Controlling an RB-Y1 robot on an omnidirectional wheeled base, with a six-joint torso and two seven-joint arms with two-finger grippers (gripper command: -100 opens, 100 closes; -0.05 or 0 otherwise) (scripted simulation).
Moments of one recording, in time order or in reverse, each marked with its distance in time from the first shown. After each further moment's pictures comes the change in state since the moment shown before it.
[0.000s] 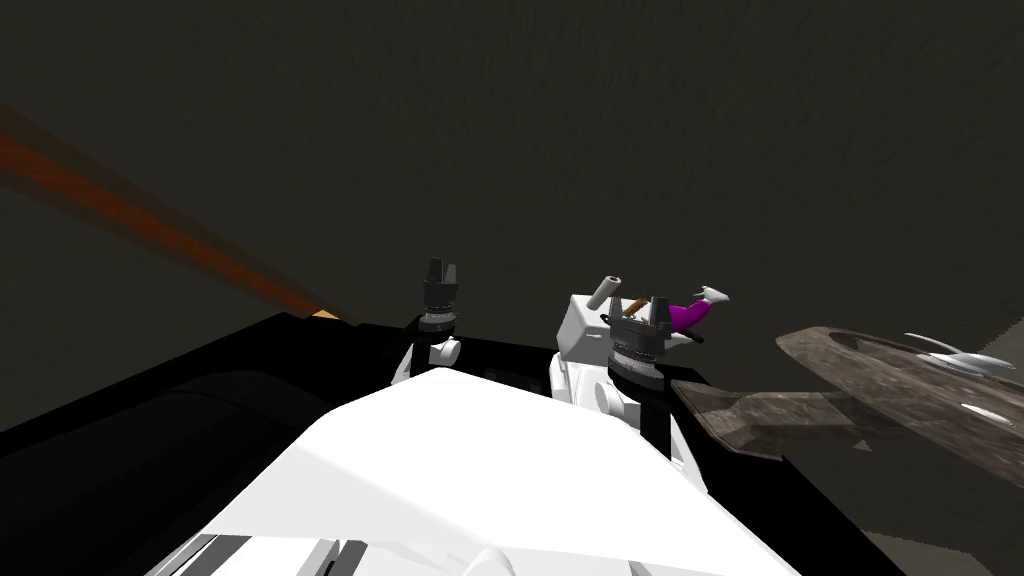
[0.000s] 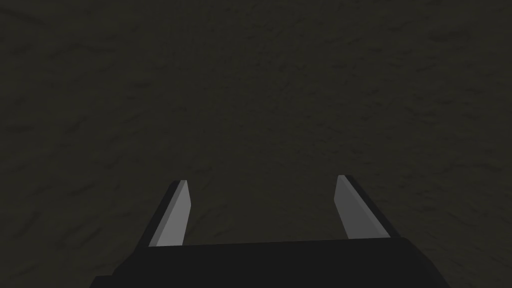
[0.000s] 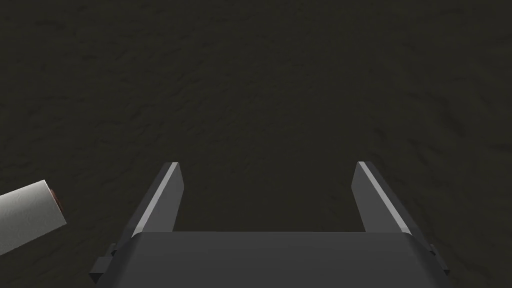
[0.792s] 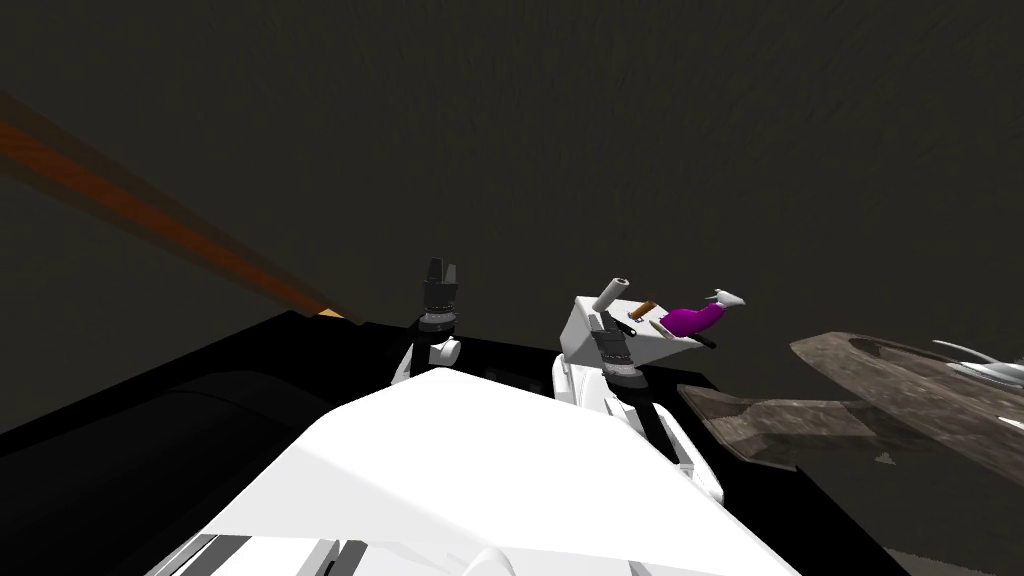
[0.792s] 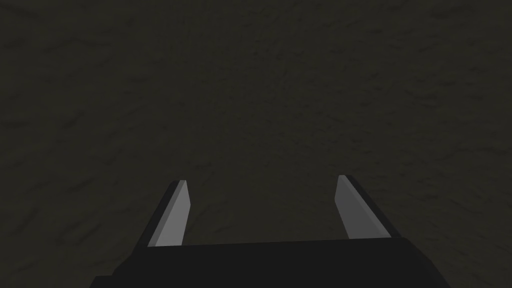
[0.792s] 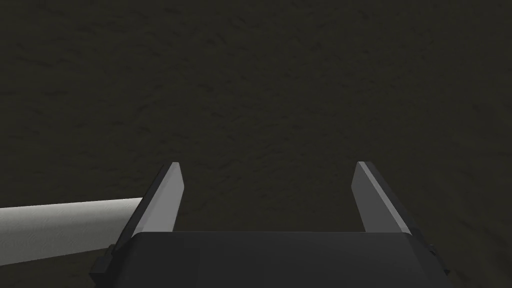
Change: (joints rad) left arm 0.000 0.000 0.000 0.000 0.000 0.000 0.000; right arm 0.018 -0.250 0.056 0.198 0.087 0.016 0.069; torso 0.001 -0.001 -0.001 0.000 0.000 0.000
